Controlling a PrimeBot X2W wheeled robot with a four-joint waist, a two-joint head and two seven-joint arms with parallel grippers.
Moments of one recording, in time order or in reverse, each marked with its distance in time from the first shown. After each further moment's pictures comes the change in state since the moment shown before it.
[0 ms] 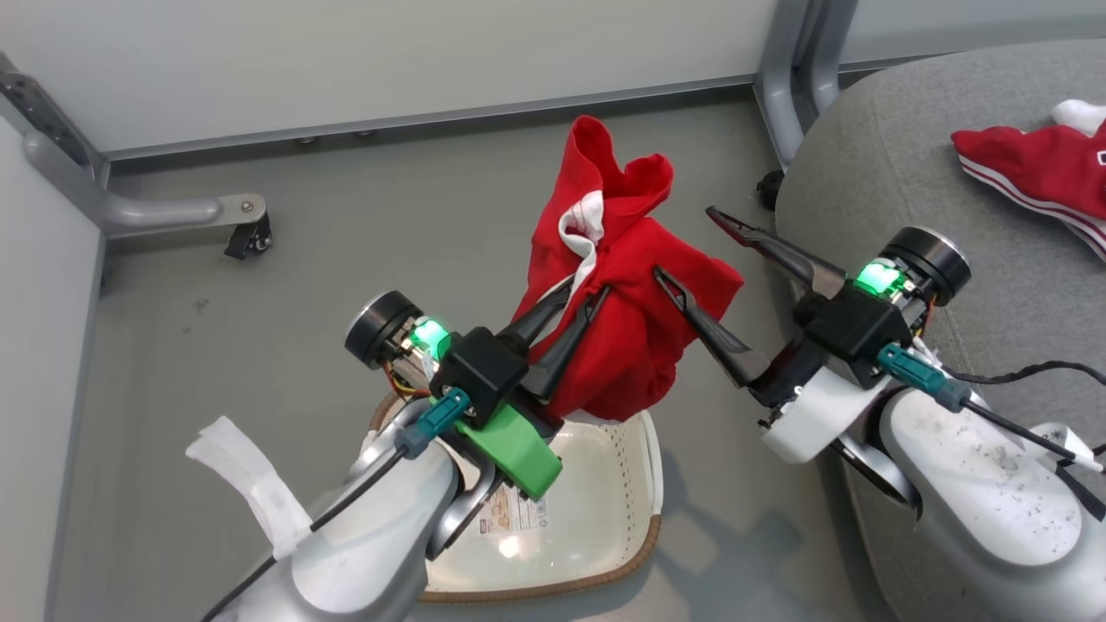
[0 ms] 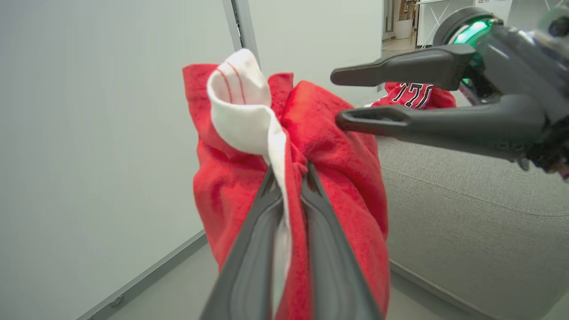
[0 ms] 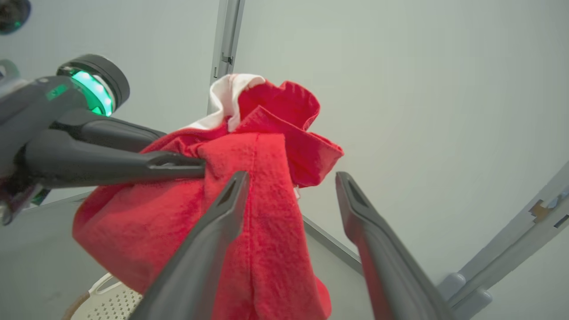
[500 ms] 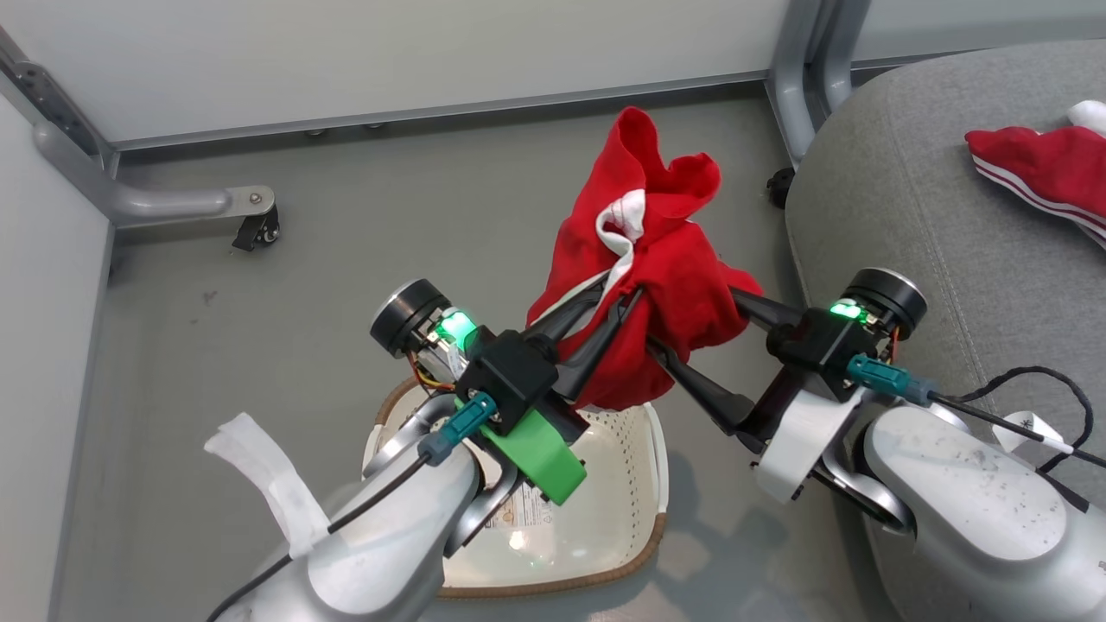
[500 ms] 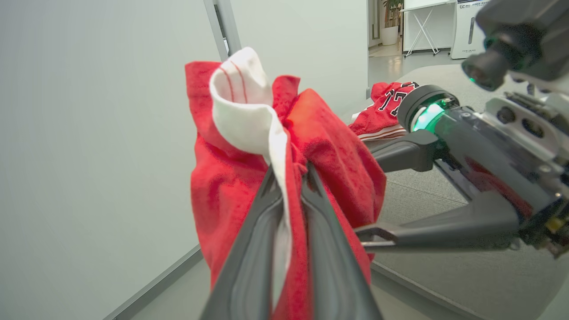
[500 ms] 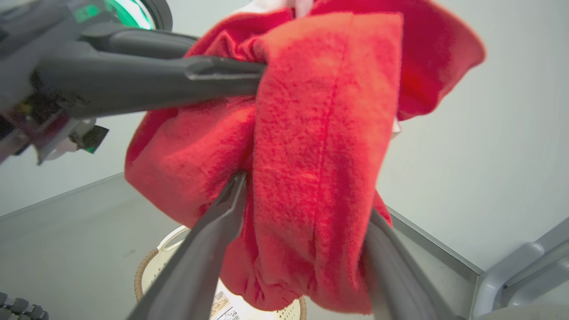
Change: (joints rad) left arm -0.023 -0.012 -0.033 -0.032 0.022 -0.010 0.000; right arm -0.079 -0.090 0.244 0.082 0.224 0.000 0.011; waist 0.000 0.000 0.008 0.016
